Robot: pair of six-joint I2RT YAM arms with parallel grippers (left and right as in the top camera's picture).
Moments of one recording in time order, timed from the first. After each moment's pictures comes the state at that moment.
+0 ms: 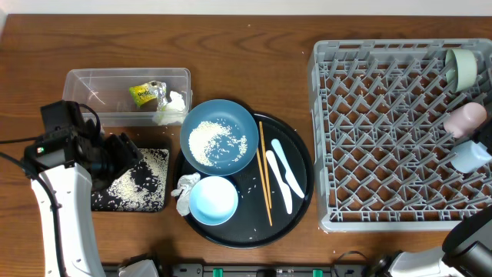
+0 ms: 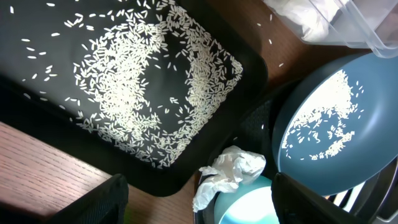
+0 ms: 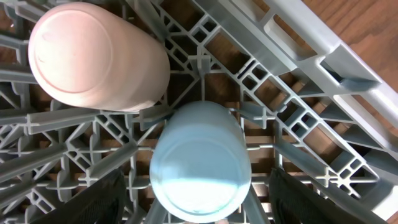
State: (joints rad) left arm 0.36 1.26 1.10 -1.18 0.20 -0.35; right arm -0.72 1.70 1.34 -0.81 -0.01 0.11
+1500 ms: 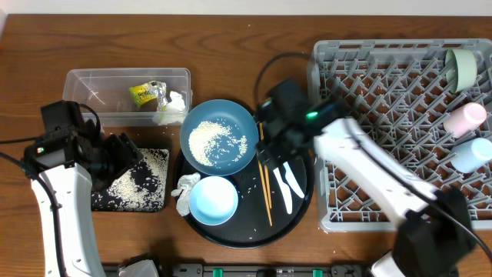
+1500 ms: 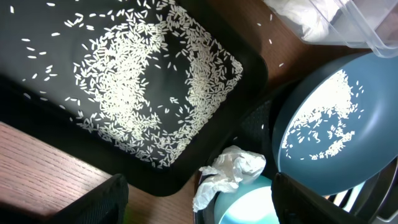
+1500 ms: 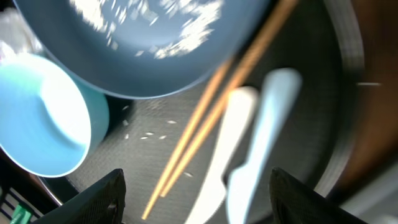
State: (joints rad) left arm 0.36 1.26 1.10 -1.18 0.20 -0.35; right arm 0.63 1.73 1.34 -0.94 -0.22 0.05
